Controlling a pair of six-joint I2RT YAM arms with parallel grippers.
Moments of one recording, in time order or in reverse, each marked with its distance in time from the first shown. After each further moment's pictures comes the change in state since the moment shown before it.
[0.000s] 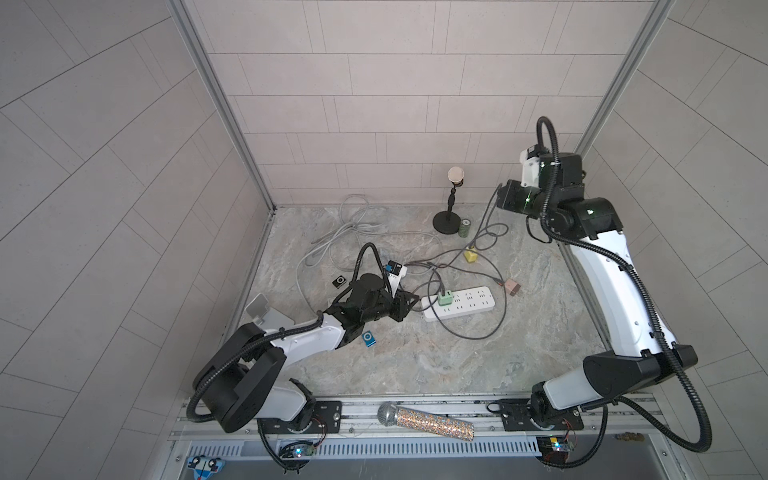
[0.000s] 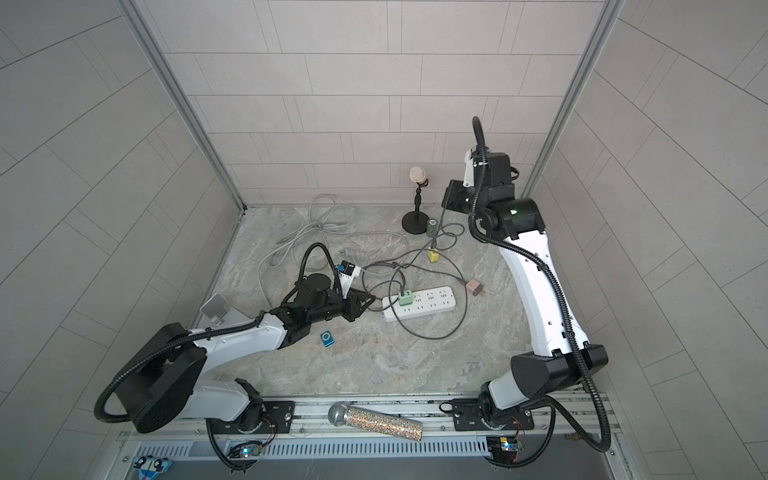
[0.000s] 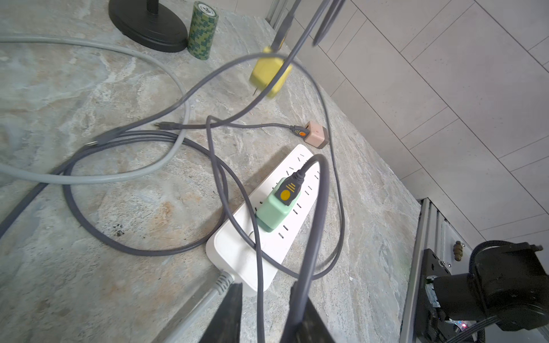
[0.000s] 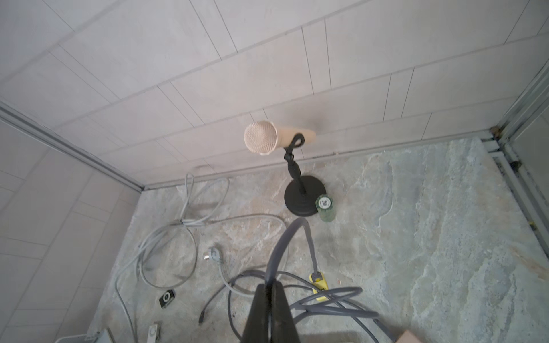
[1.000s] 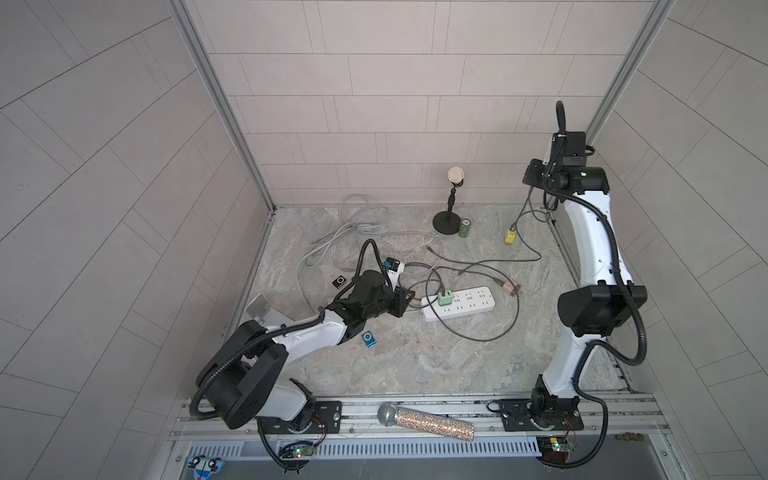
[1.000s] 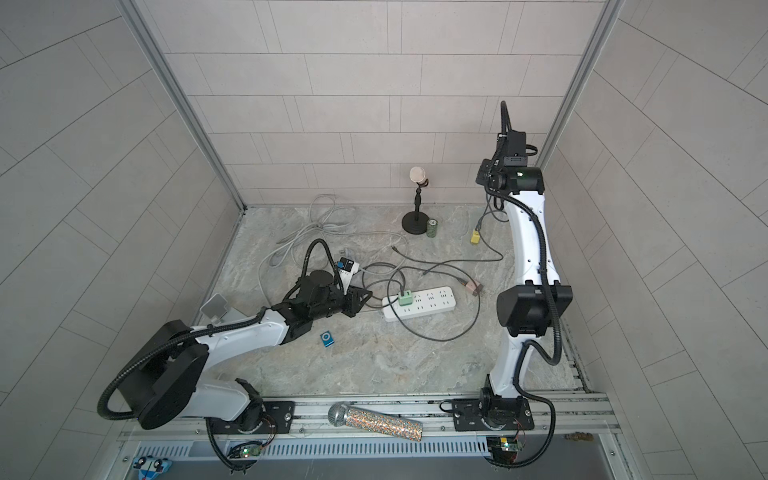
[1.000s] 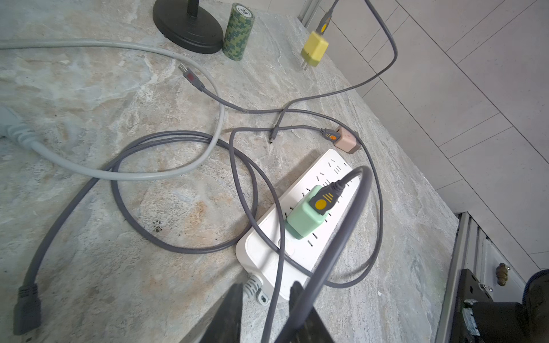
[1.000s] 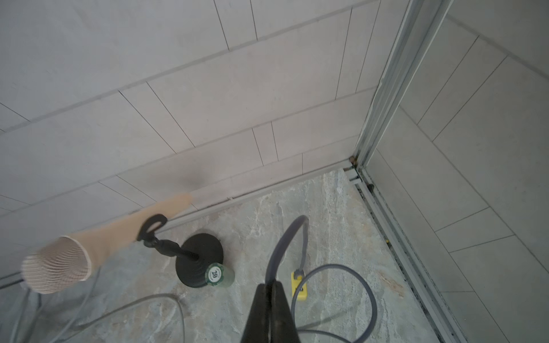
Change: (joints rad) left arm 0.016 0.034 0.051 -0.068 -0.079 0.008; right arm -0.221 0.473 0.351 -0.086 0.208 -0.127
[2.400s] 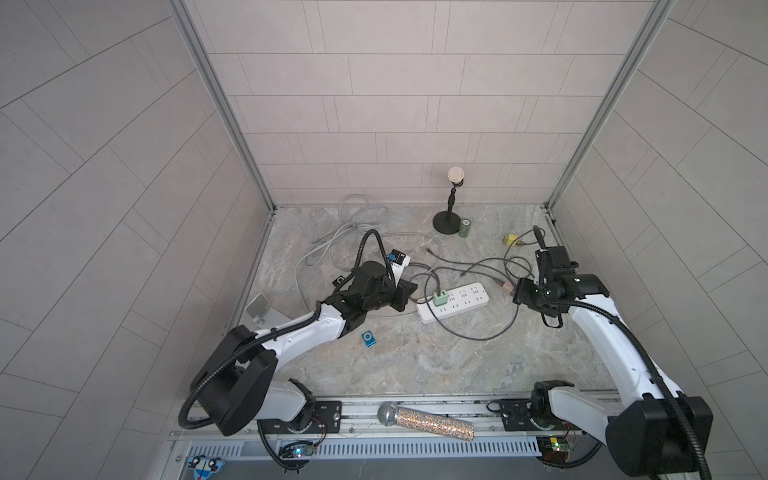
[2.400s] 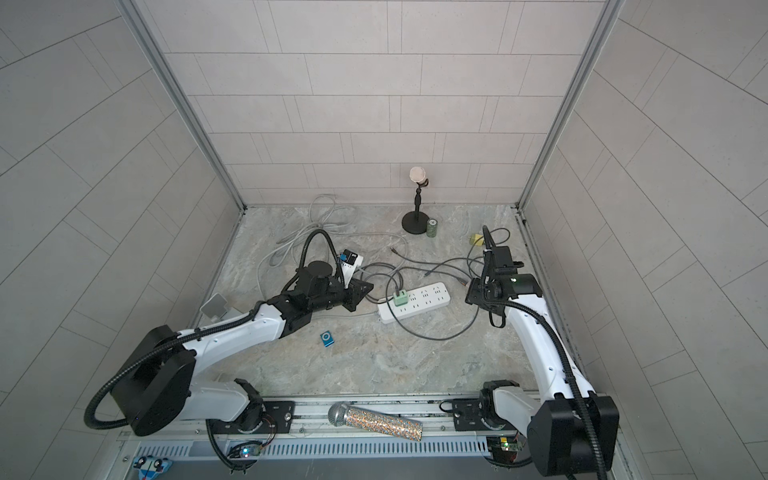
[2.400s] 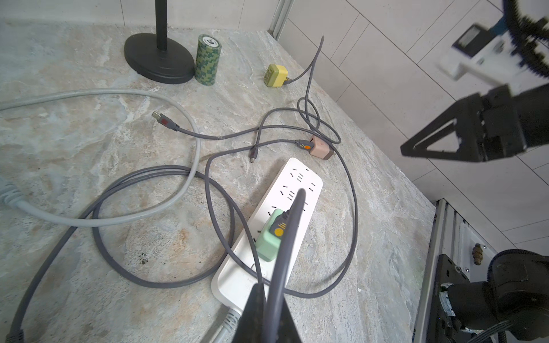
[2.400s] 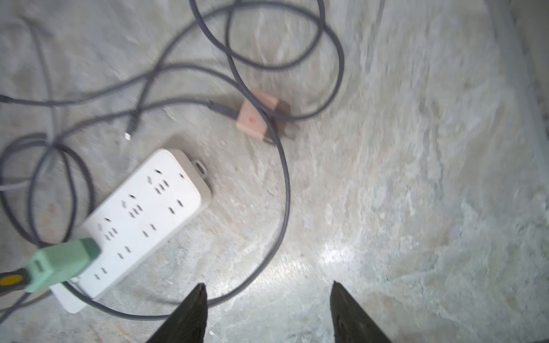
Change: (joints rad) left arm 0.006 -0.042 0.087 -0.096 0.072 0.080; right arm 0.079 -0.861 -1.418 0.002 -0.067 0.174
